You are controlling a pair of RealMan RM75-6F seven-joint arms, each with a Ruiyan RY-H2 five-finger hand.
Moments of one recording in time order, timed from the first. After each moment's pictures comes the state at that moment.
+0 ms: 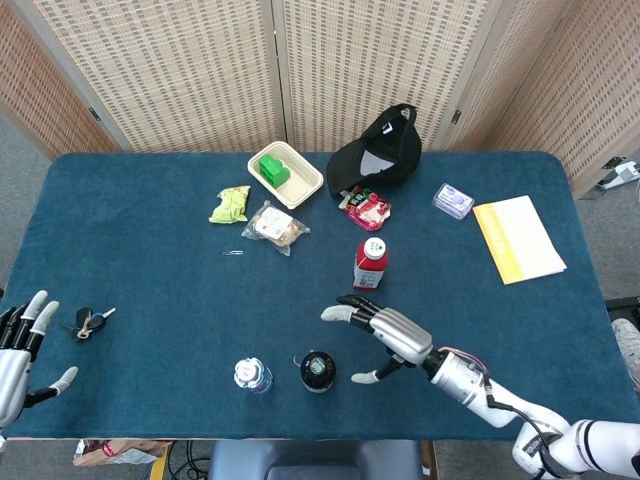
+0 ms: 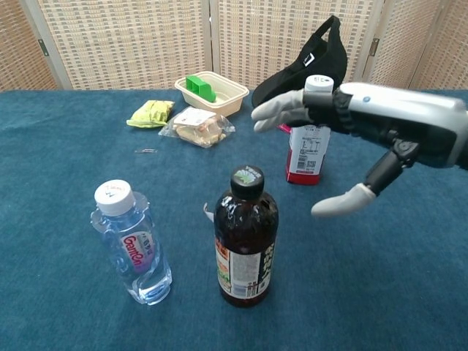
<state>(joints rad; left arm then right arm) -0.04 -1.07 -0.03 -1.63 1.59 1.58 0.07 0.70 -1.32 -0.08 -1.63 -1.72 1.16 0.63</state>
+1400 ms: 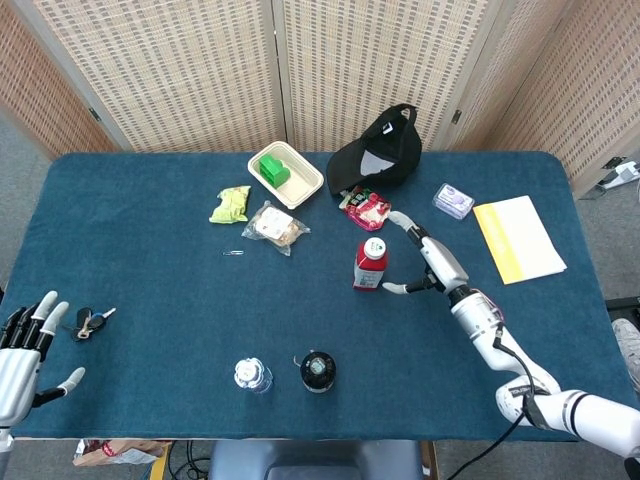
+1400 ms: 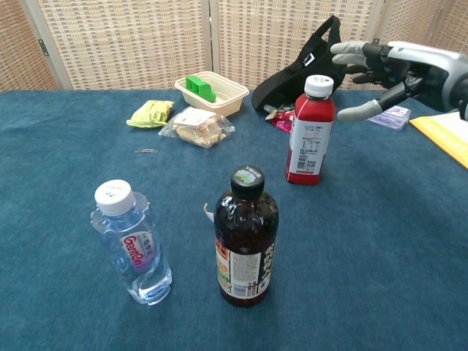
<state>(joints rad) -0.05 -1.08 -0.02 -1.64 1.59 1.57 0.09 0.69 -1.42 0.18 -1.36 -1.34 0.95 0.72</state>
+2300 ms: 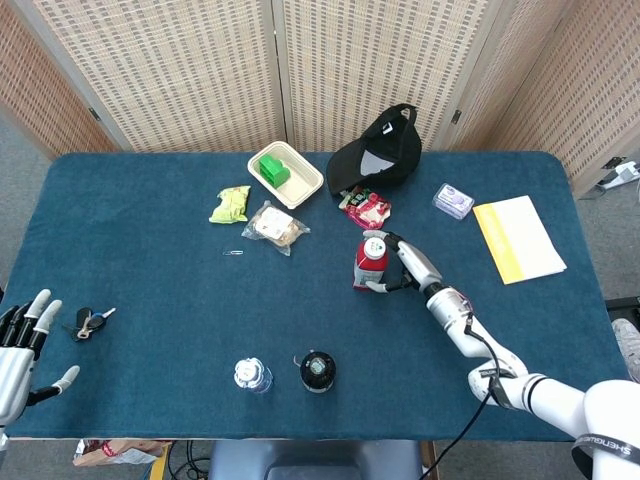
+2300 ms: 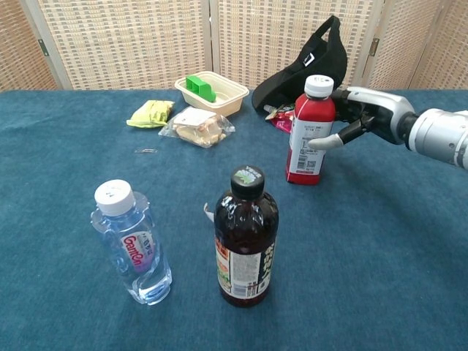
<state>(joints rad) -0.05 -1.07 -0.03 -1.64 1.58 1.57 0.09 0.77 -1.61 0.18 -1.06 -1.38 0.79 0.88</state>
